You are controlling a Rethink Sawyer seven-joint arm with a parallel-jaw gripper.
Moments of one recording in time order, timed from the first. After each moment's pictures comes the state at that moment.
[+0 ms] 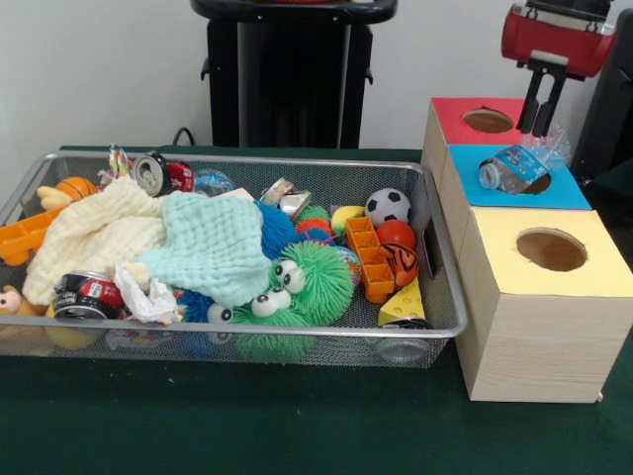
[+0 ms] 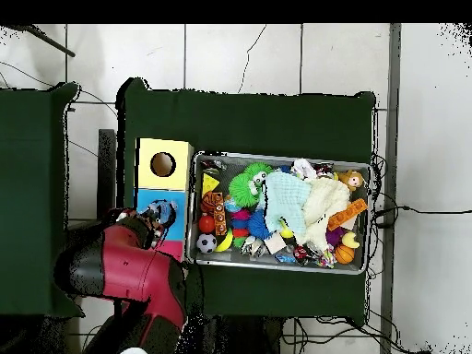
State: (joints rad) arm 0.50 -0.63 -0.47 1.76 0.47 0.34 2.00
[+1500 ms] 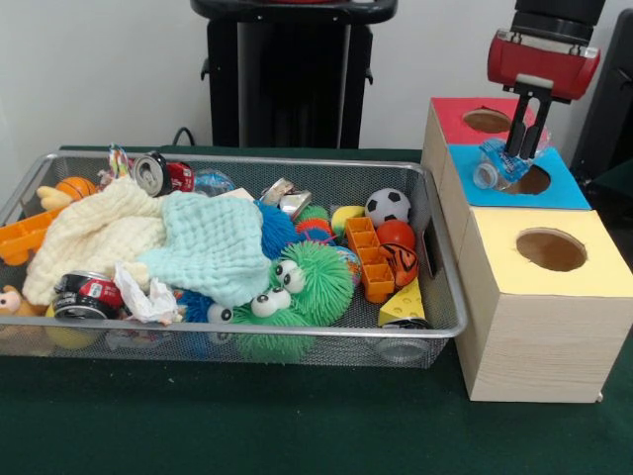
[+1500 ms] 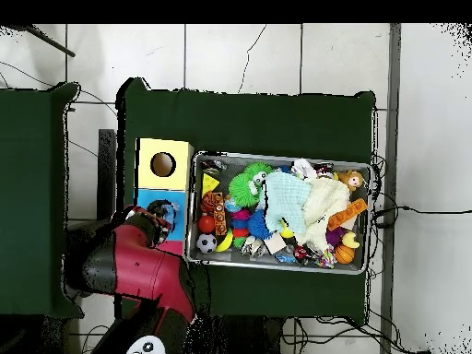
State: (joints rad) arm 0.46 -0.62 -0.42 1.81 0.47 0.22 2.00
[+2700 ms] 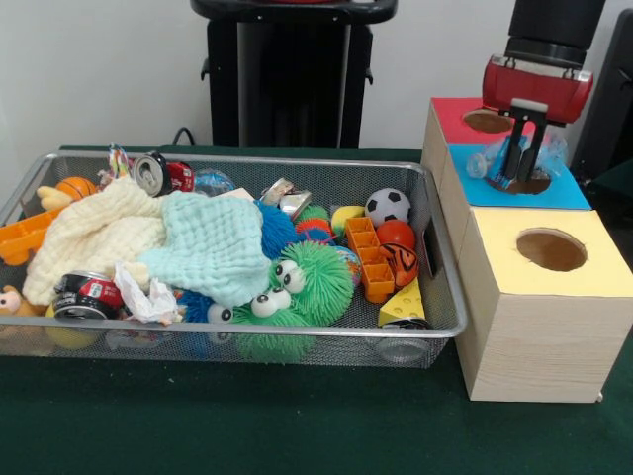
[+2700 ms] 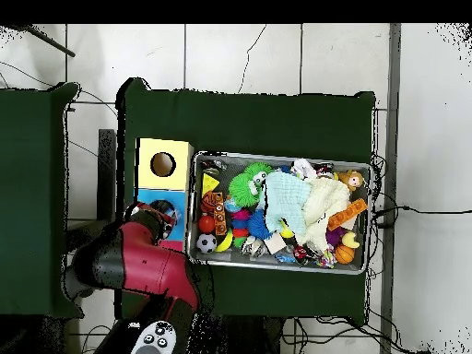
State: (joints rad) arm 0.41 -0.59 -0.35 1.83 0.47 0.10 2.00
